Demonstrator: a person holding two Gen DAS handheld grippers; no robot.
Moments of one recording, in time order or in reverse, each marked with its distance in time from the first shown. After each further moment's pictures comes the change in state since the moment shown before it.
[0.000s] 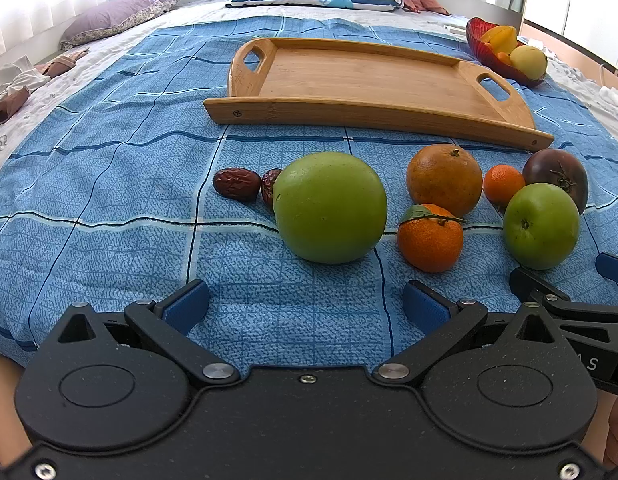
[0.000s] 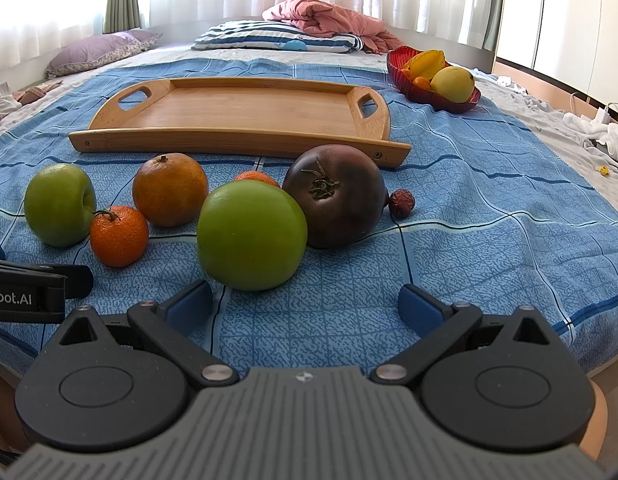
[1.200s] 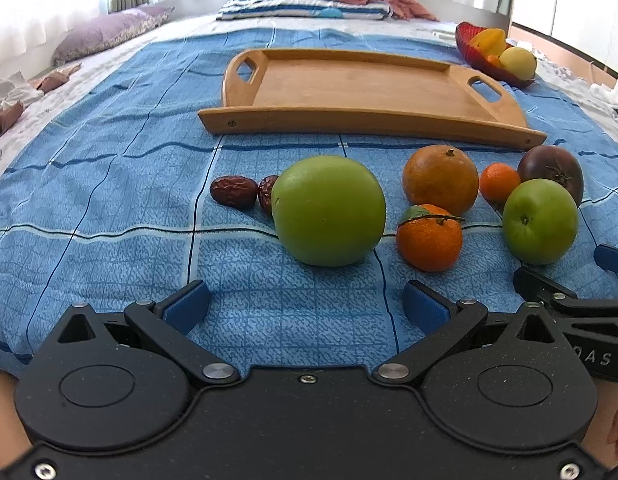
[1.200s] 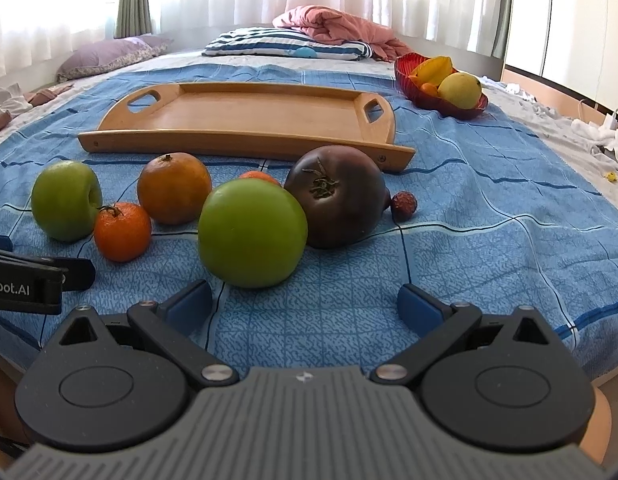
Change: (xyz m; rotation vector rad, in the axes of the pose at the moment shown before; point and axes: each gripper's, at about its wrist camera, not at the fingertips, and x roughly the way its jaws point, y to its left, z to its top) left arm -0.002 0.000 -0.007 0.038 -0.057 -0.014; right arm 0.002 -0.005 -0.004 -0.017 -0.027 0.033
